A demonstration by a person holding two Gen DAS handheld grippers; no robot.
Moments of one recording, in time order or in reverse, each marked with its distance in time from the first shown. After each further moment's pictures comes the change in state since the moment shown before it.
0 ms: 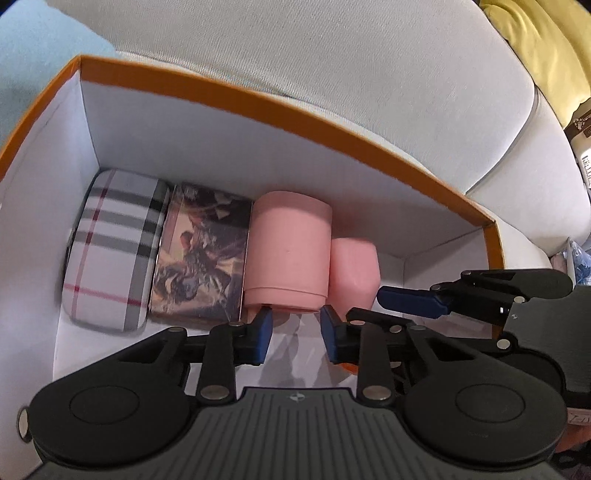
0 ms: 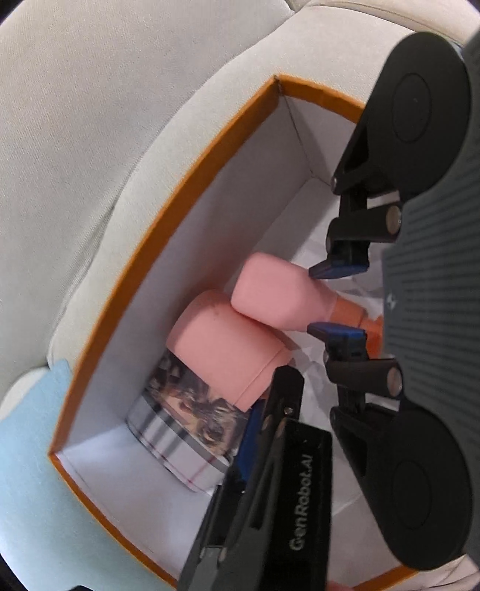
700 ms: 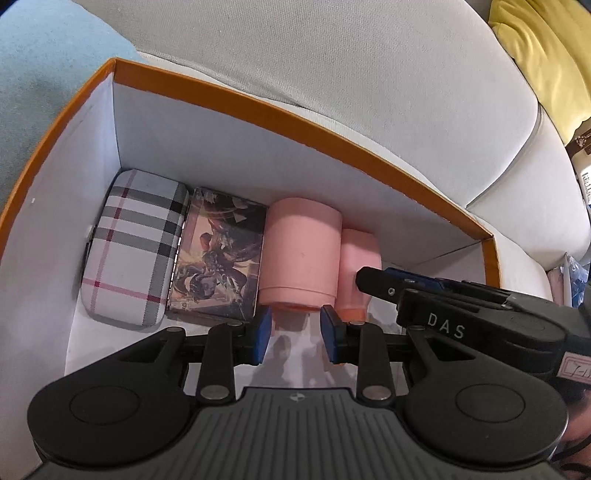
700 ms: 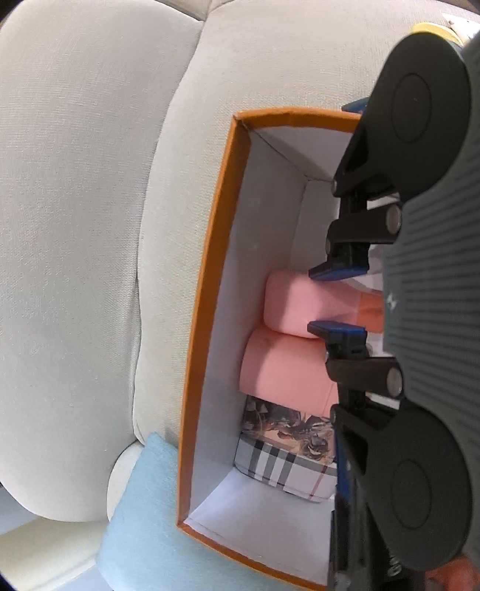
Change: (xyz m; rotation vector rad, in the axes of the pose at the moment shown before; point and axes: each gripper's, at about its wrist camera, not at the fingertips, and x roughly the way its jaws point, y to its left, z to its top) left arm -0.012 0.008 -0.004 -0.042 -0.014 -0.009; right arm -0.013 -0.025 -0.001 0.402 -0.144 0.002
